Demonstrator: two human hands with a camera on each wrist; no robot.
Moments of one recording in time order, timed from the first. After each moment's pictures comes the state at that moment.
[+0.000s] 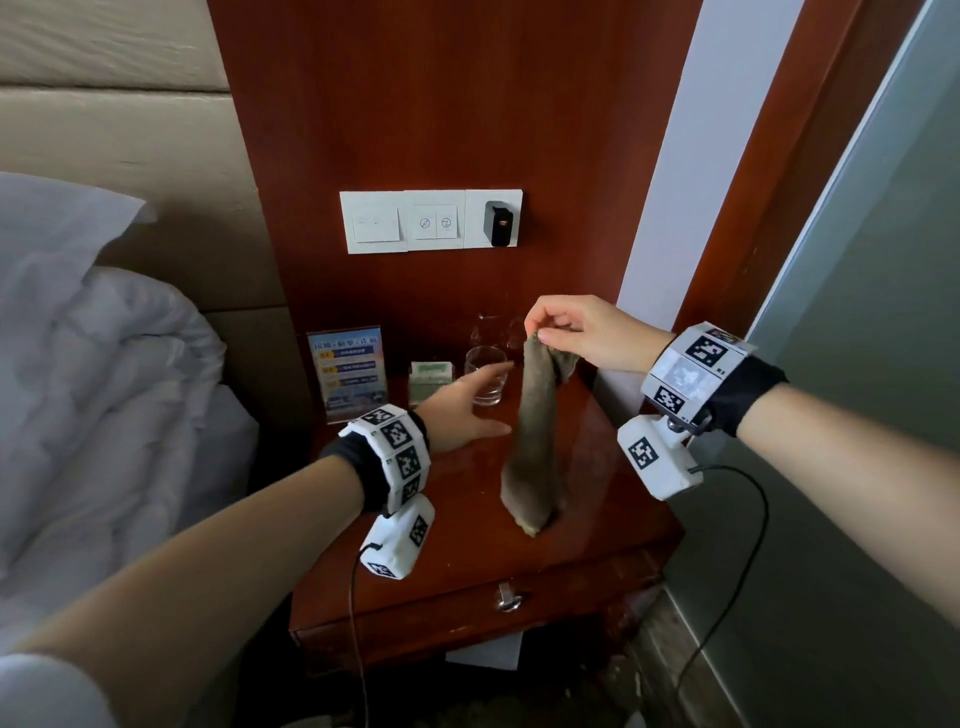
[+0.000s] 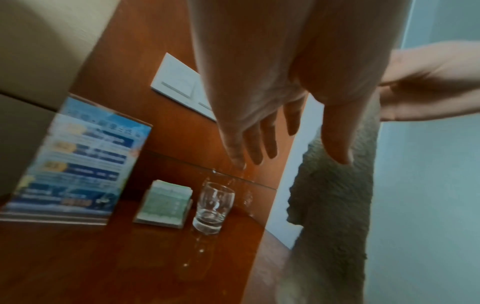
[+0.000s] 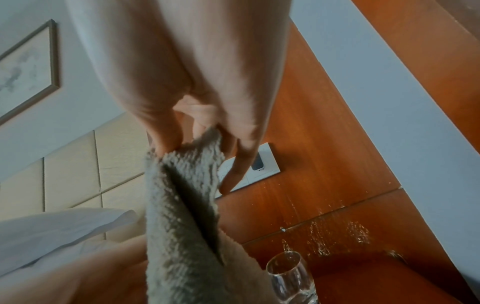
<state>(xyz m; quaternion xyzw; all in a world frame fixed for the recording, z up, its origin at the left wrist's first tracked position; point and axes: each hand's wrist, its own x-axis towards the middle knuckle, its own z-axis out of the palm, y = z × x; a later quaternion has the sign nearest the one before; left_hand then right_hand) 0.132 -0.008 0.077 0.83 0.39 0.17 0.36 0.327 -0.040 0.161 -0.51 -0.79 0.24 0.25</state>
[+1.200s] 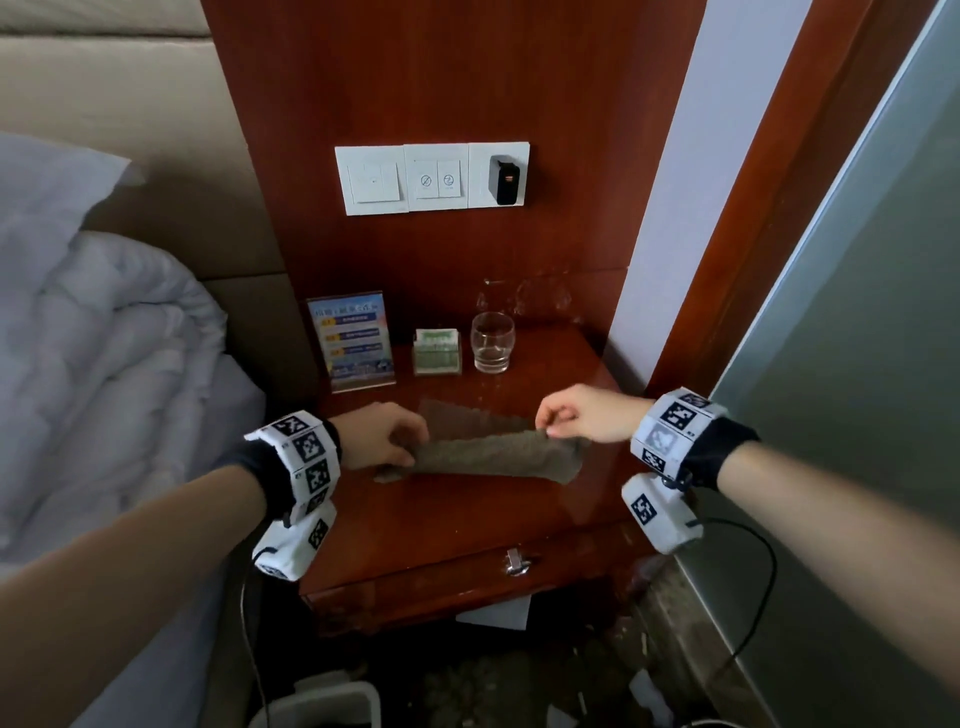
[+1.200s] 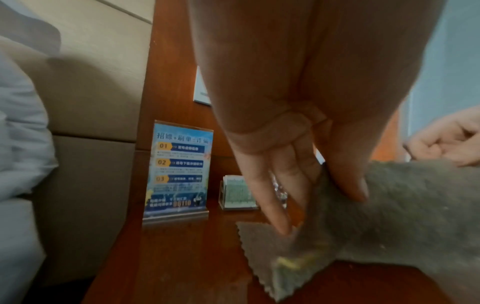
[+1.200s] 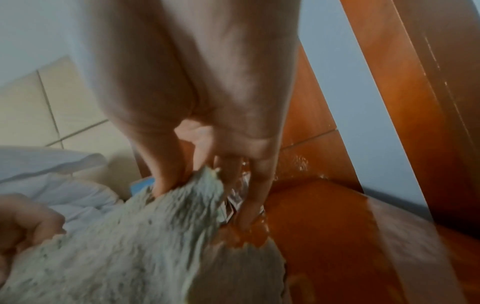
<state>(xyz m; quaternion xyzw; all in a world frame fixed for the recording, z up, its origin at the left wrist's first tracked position) 0.050 -0.005 0.046 0.87 0.41 -0.09 0.26 0.335 -0.050 0.046 -0.59 -0.73 0.34 0.05</state>
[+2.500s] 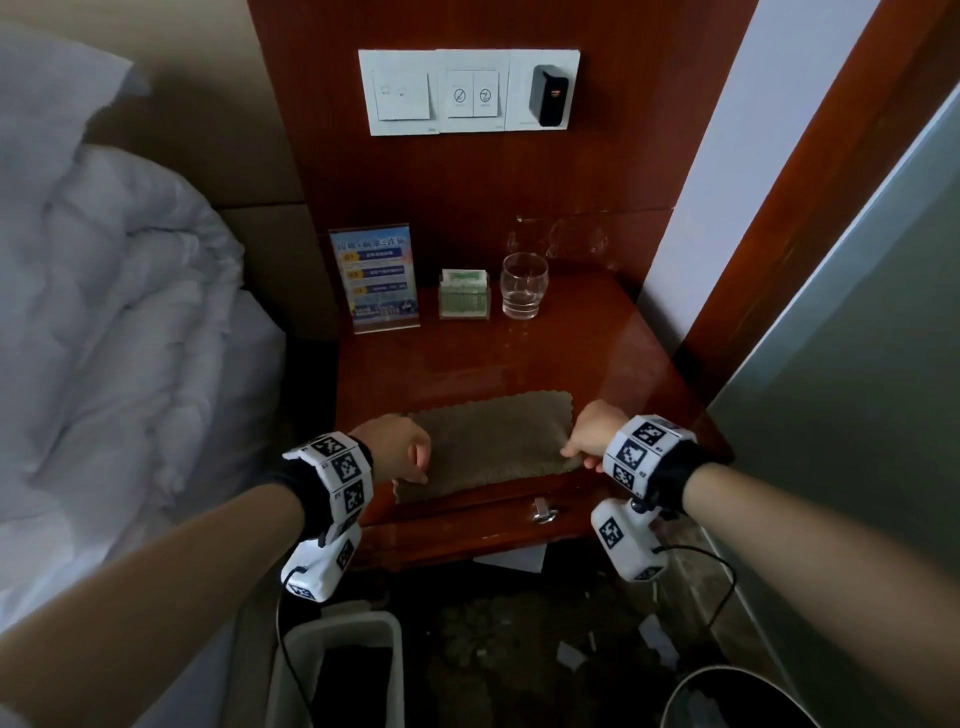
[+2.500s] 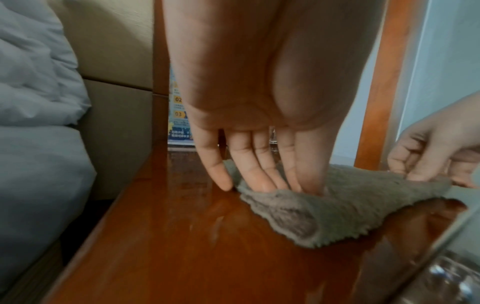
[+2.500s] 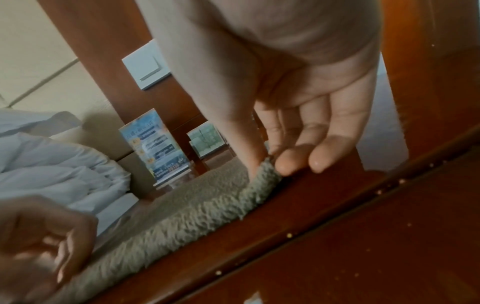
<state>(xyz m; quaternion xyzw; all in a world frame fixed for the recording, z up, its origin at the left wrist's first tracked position) 0.029 -0.032 -0.030 0.84 0.46 -0.14 0.26 0.287 -0.060 -0.037 -0.82 -0.47 0.34 -0.03</state>
